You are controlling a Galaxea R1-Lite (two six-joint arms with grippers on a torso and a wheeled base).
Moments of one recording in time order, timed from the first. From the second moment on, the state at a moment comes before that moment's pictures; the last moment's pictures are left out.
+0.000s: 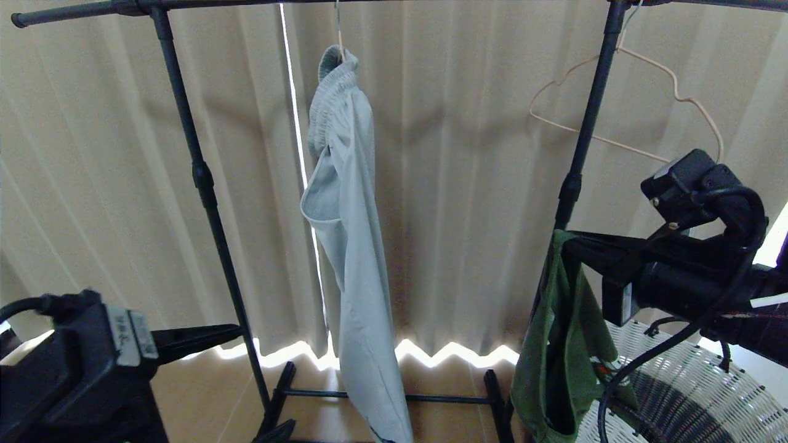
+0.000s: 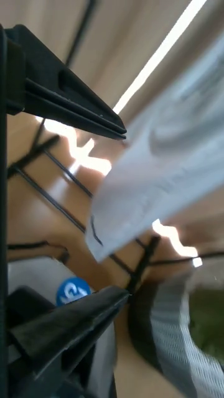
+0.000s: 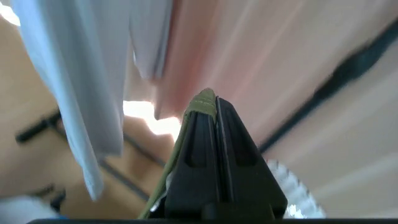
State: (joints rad) left arm -0.72 1.08 -0.44 -0.28 -0.03 0.29; right arm 0.57 1.37 -0.67 -0.50 -0.12 -0.21
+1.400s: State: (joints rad) left arm -1.01 1.84 -0.90 -0.53 0.24 -0.18; right arm 0.75 1.35 -0.76 -0.56 -0.05 -0.17
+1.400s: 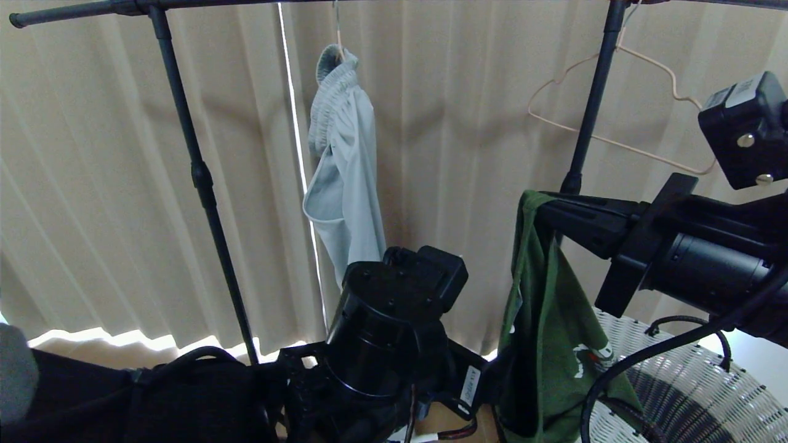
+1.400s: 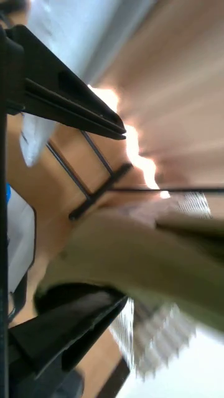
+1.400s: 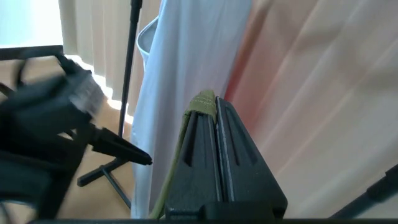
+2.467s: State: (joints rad) left arm -1.01 1.74 -0.66 -0.54 0.25 -0.18; right arm 0.68 1.33 -0.79 -0.56 -0.05 -0.17
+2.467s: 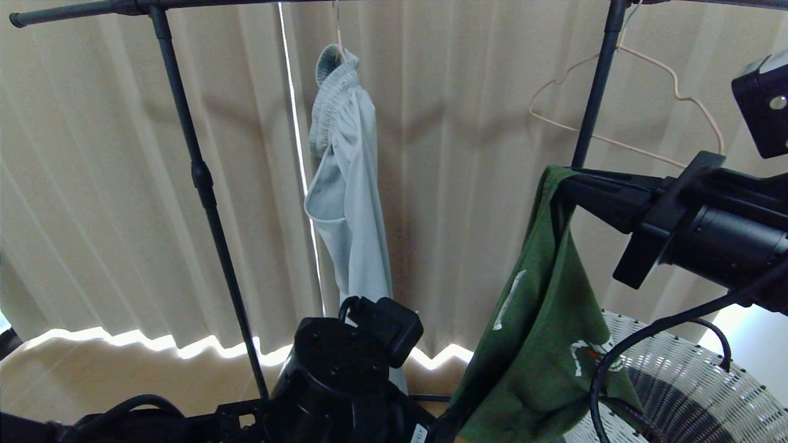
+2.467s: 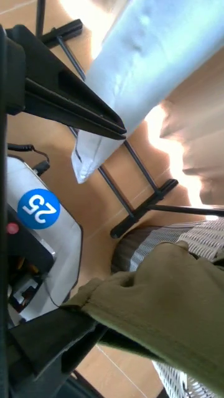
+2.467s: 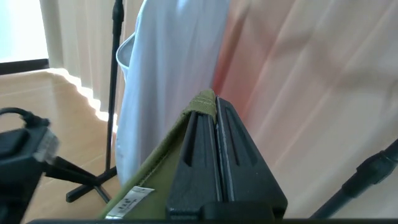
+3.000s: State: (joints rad) left arm -1.01 1.64 -0.60 -0.61 0.40 -0.06; right arm 0.61 1.33 -0.78 -0.56 -0.05 -0.17
